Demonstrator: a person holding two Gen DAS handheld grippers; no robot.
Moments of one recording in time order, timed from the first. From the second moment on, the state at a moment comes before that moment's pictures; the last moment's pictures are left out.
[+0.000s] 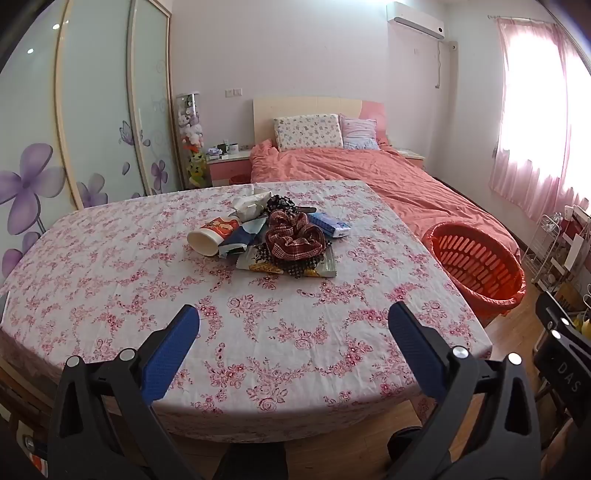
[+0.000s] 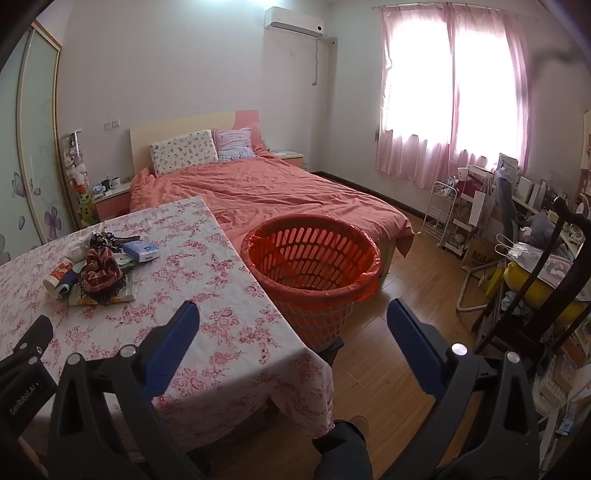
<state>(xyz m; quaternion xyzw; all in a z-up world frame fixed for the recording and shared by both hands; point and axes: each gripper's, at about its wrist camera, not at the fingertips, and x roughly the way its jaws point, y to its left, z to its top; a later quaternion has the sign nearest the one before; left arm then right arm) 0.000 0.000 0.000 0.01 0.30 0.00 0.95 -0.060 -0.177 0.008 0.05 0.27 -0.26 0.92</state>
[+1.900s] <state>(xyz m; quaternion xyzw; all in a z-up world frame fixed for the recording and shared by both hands) 0.000 0.000 0.000 0.01 0.30 0.00 0.95 -0.059 -0.175 0.004 0.06 0.28 -0.26 0.92</state>
